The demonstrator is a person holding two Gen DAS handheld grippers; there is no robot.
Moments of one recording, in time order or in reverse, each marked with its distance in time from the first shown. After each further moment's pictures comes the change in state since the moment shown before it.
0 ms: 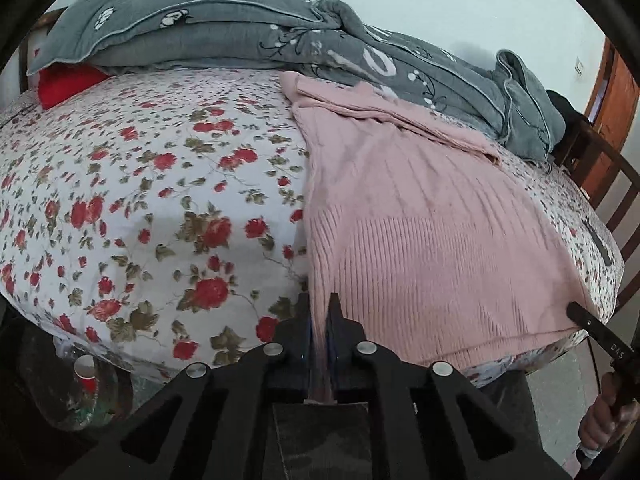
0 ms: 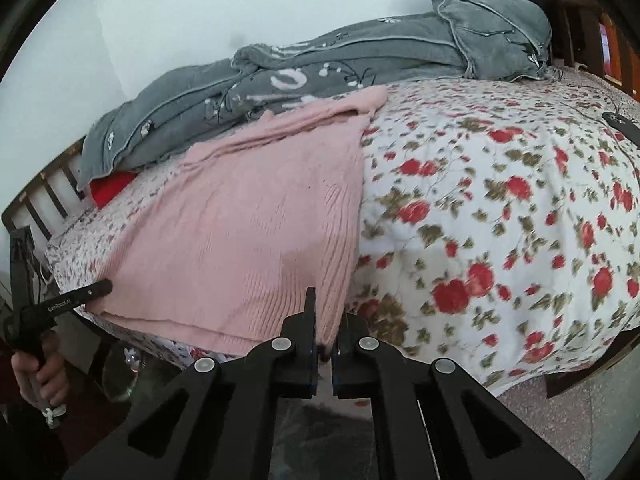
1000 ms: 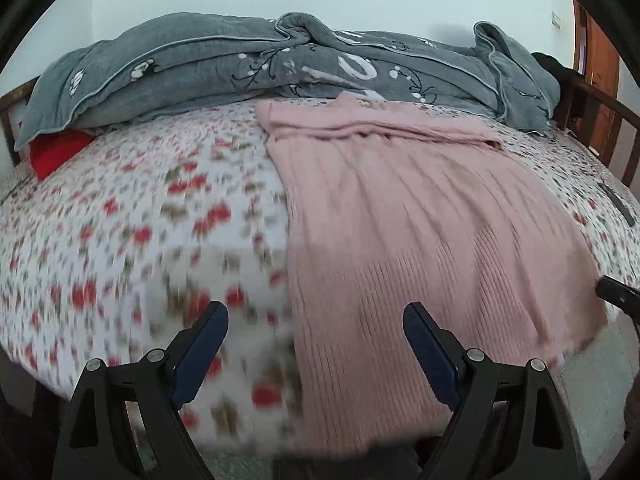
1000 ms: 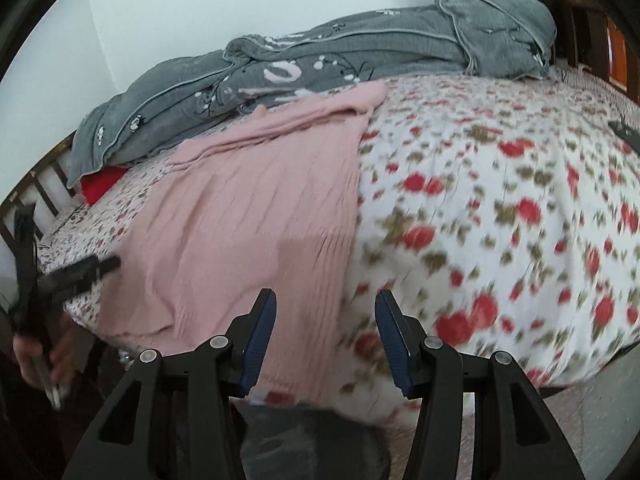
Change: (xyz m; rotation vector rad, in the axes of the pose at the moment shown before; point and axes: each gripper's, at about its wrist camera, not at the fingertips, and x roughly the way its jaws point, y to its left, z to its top) left arm 0.006 -0.032 0.017 0.156 -0.052 0.094; right arm 0.008 0.002 0.018 0.011 0.039 -0.008
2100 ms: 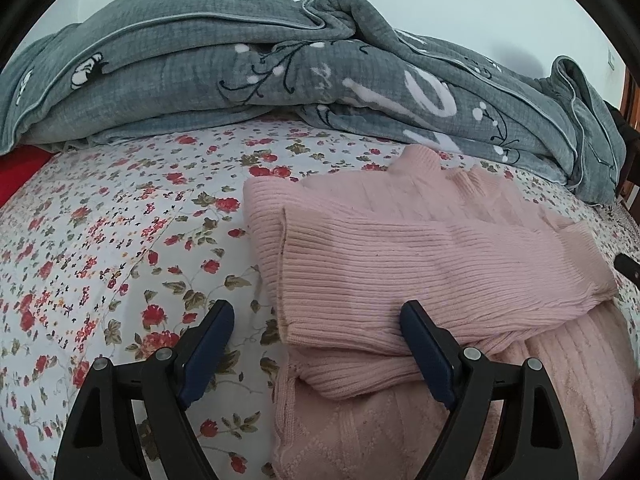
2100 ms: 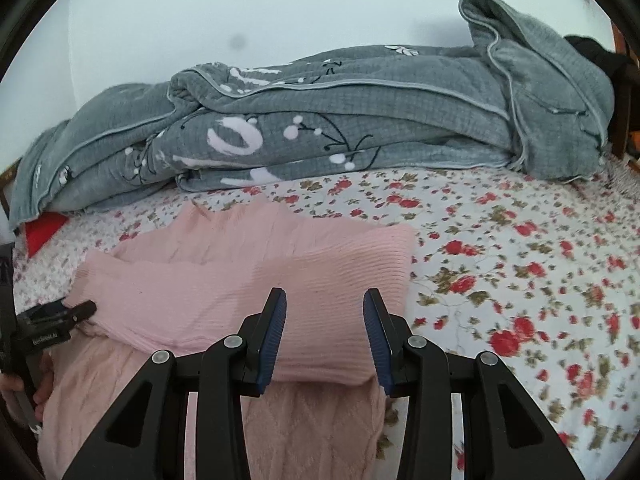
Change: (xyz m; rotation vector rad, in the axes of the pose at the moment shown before) left arm 0.196 0.037 0.192 -0.083 0.010 0.007; right arm 0.160 0.012 0.226 -0.119 -0.112 -0.159
